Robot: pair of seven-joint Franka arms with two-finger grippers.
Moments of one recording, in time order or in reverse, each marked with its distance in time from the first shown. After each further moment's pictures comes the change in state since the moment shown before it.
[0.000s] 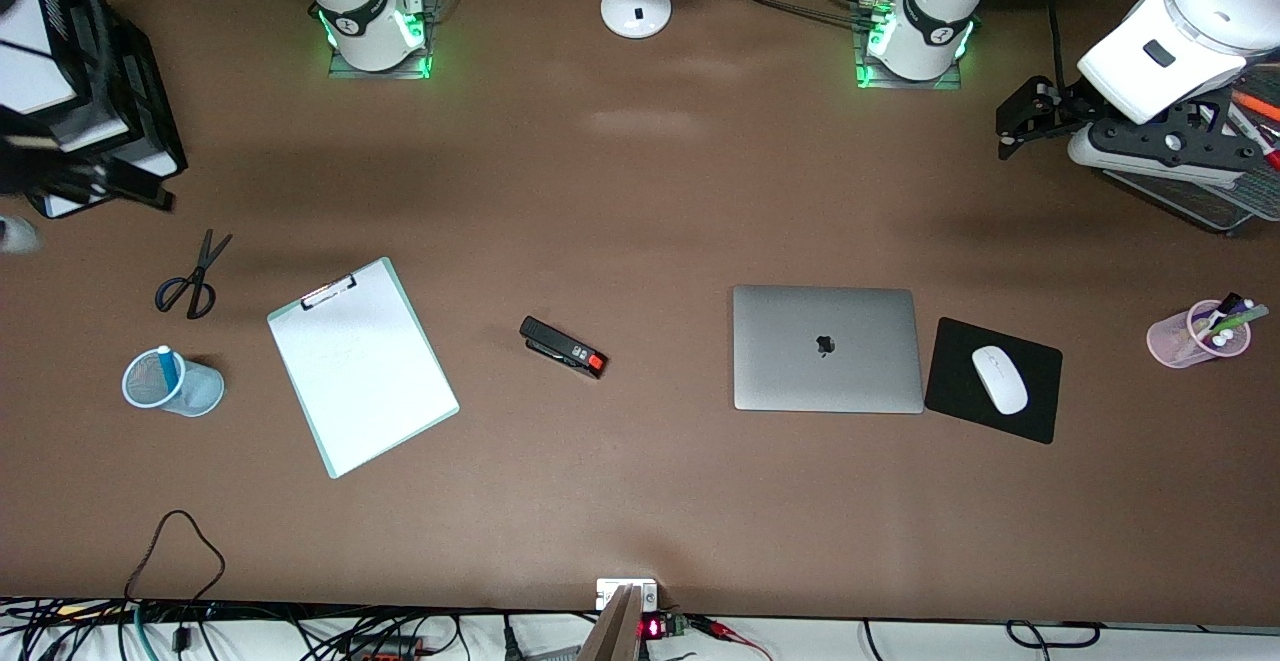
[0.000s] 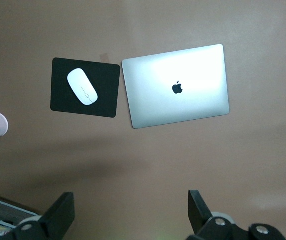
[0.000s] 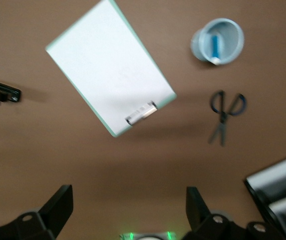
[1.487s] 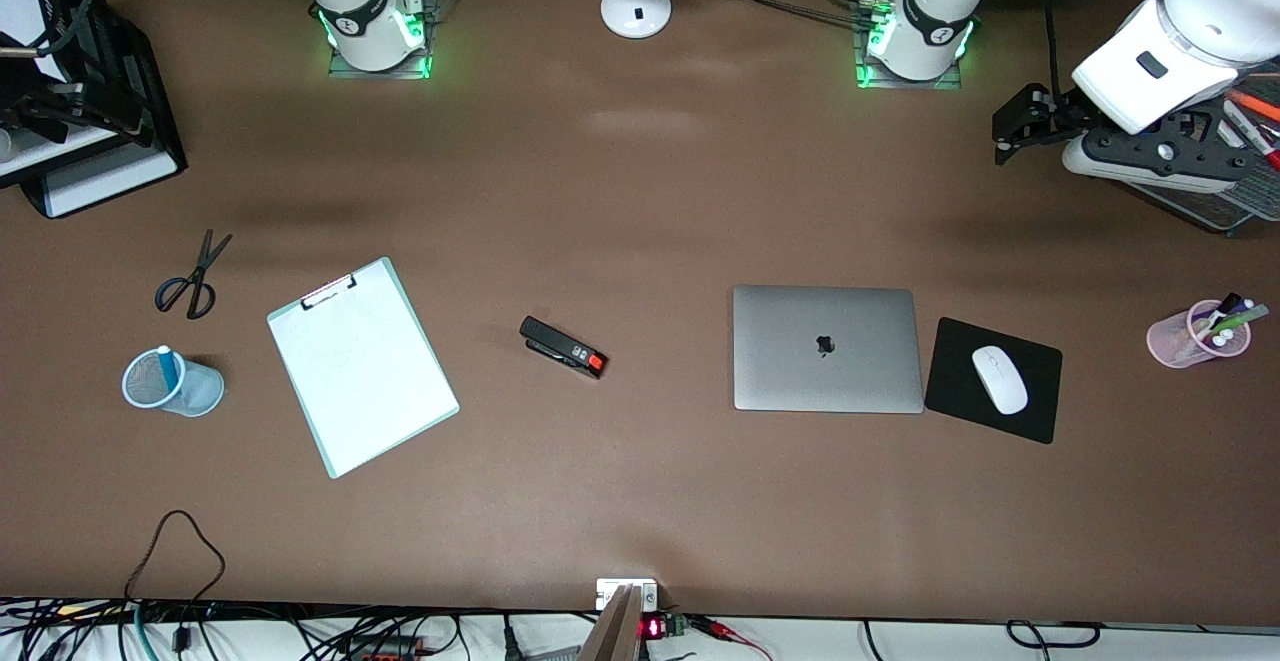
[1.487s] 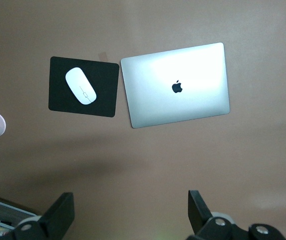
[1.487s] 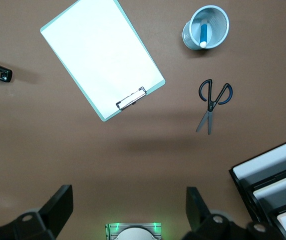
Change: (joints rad) left arm -0.001 0.011 -0.001 0.000 0.000 0.000 0.000; right arm -0.003 -0.187 0.004 -0.201 -0.027 0.054 -0.052
